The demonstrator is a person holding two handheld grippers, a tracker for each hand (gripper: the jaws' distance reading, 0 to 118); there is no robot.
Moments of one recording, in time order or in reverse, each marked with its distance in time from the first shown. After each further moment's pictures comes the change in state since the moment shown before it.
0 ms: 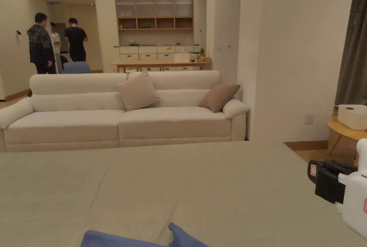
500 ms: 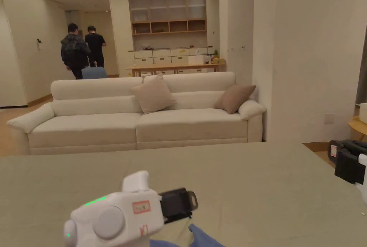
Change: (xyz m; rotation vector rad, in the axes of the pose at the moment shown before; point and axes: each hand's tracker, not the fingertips) left arm -0.117 0.028 0.320 0.917 -0.098 0.096; right arm -0.016 0.023 0.002 0.095 -0.023 0.052
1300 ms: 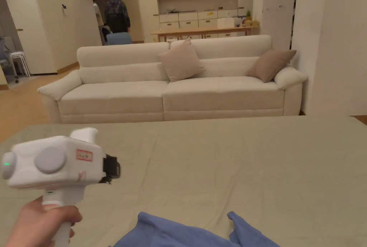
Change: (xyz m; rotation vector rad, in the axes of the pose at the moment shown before) left arm -0.206 0.066 -0.117 -0.351 0.228 -0.025; right arm -0.023 -0.043 -0.130 -0.144 0.021 -0.024
